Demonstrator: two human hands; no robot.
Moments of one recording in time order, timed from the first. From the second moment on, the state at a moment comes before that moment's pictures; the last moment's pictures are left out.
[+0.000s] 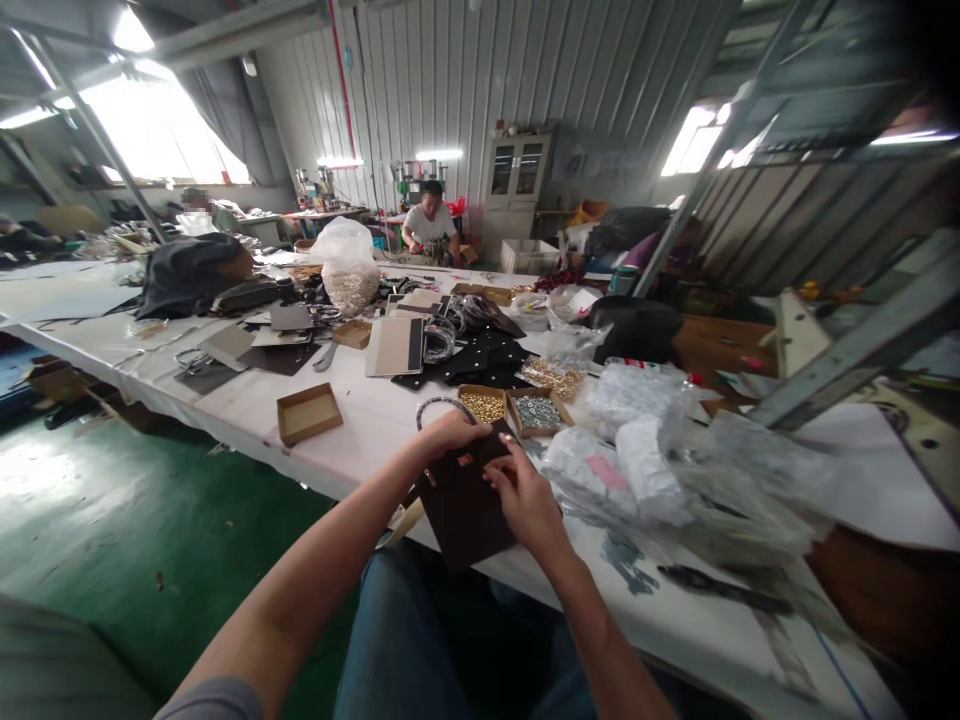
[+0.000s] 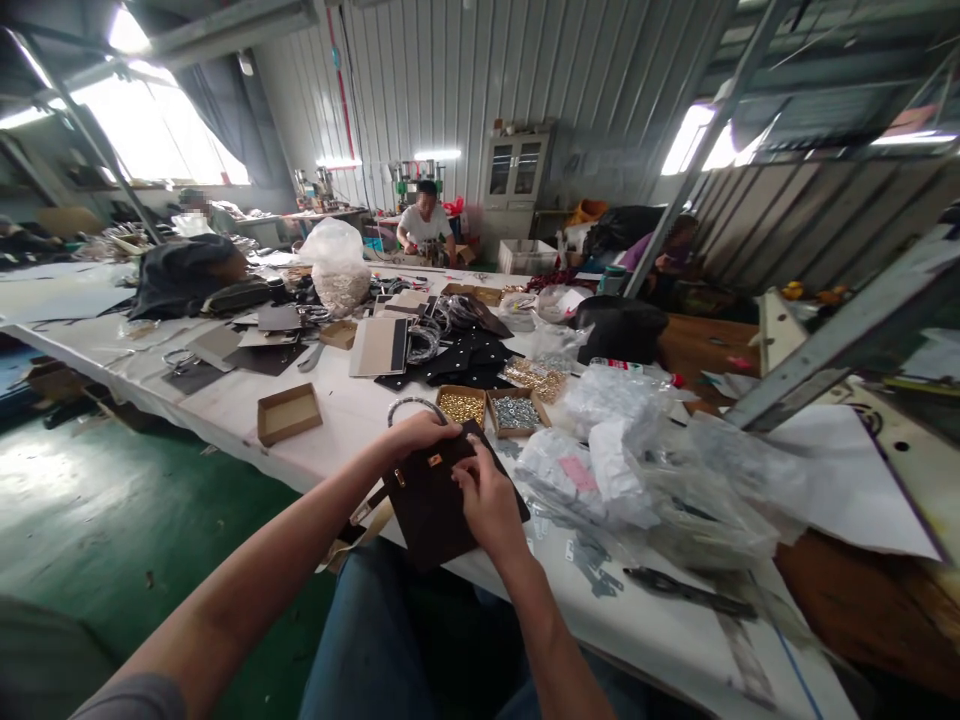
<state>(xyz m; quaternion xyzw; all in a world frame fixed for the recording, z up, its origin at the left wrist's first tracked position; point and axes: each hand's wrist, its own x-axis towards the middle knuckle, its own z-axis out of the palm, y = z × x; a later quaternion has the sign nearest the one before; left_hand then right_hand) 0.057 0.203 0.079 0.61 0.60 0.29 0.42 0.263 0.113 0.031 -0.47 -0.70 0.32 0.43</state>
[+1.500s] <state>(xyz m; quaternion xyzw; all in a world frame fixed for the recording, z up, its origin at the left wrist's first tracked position) 0.083 0.184 0.062 0.66 0.60 0.16 0.42 0.315 0.138 0.039 -0.45 -0.80 0.15 0.37</state>
